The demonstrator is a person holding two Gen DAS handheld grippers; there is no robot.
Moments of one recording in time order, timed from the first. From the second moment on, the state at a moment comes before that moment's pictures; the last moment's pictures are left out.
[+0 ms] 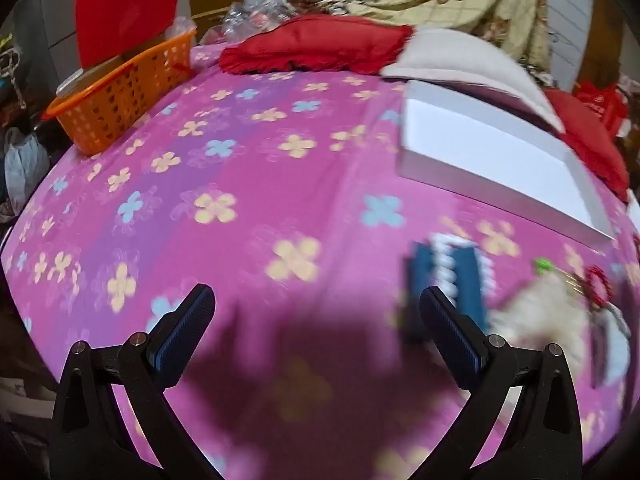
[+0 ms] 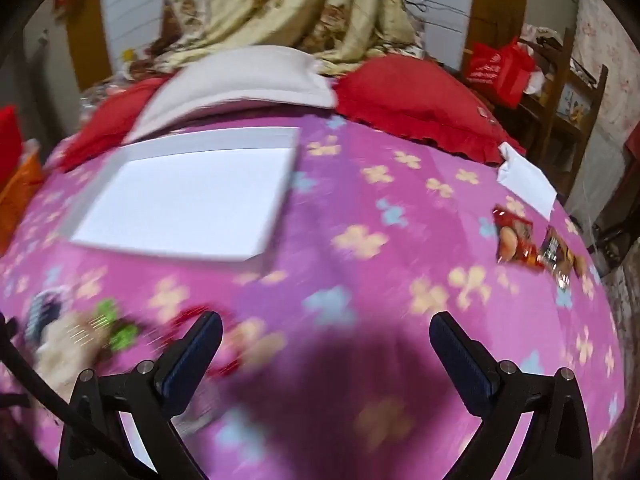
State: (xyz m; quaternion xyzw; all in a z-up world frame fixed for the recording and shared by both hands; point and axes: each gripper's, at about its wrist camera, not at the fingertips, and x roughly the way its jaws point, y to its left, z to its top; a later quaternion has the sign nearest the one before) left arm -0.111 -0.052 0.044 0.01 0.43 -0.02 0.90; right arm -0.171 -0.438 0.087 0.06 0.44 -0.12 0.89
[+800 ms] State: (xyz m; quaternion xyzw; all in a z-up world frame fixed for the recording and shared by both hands) left arm -0.217 -0.102 0.140 0.01 0.38 -0.07 0.92; right arm -0.264 -0.321 0.163 0.08 0.37 -0.06 0.92
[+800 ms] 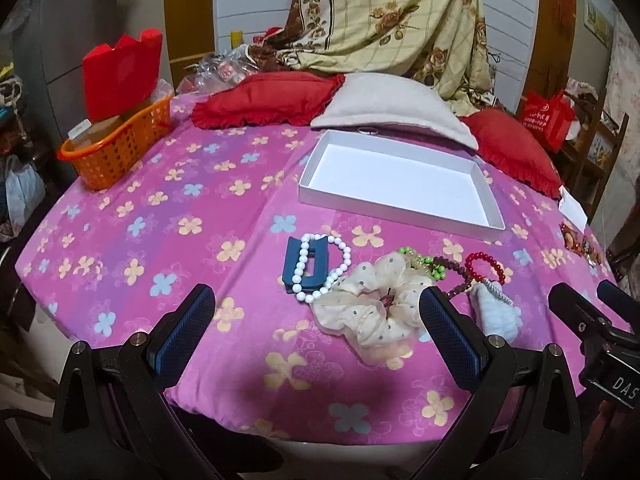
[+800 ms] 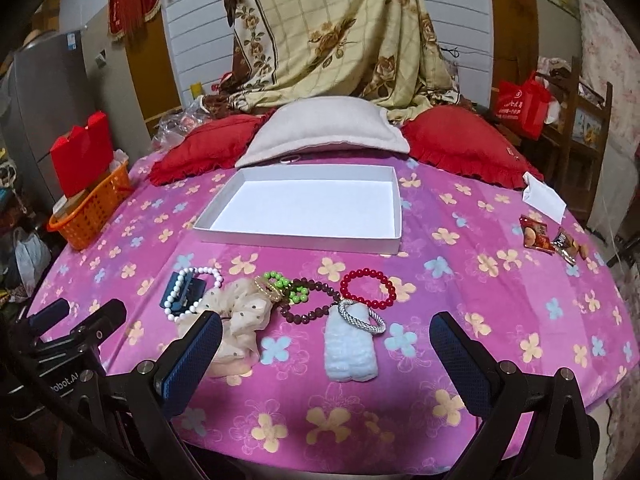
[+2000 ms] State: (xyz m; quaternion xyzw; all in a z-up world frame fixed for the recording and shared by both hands) left arm -0.224 -0.104 0.141 0.02 0.39 -0.07 0.92; right arm -0.267 -0.318 0.161 0.08 0.38 -0.06 0.92
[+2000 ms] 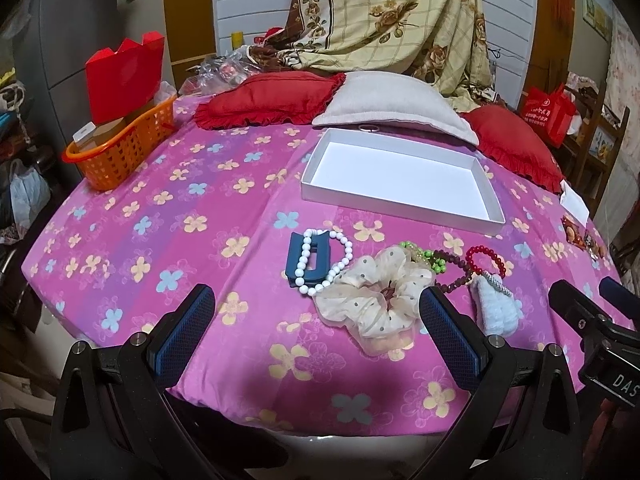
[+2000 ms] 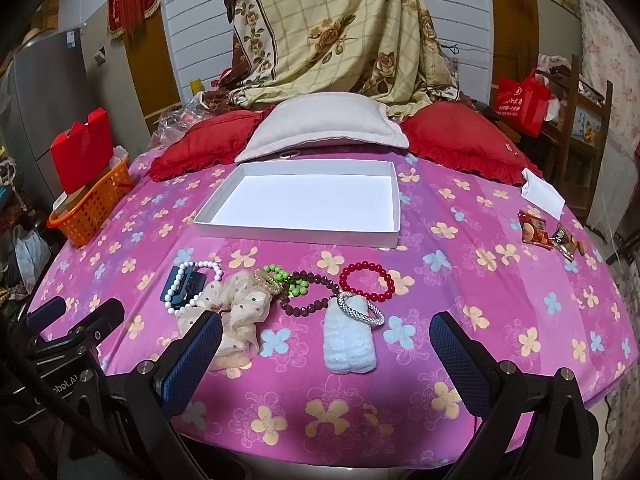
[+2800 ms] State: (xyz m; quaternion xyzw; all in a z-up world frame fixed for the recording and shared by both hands) left arm -0.222 -0.102 0.138 0.02 0.39 -0.07 0.92; right arm -0.265 -0.321 0.156 0.09 0.39 -0.06 0.91
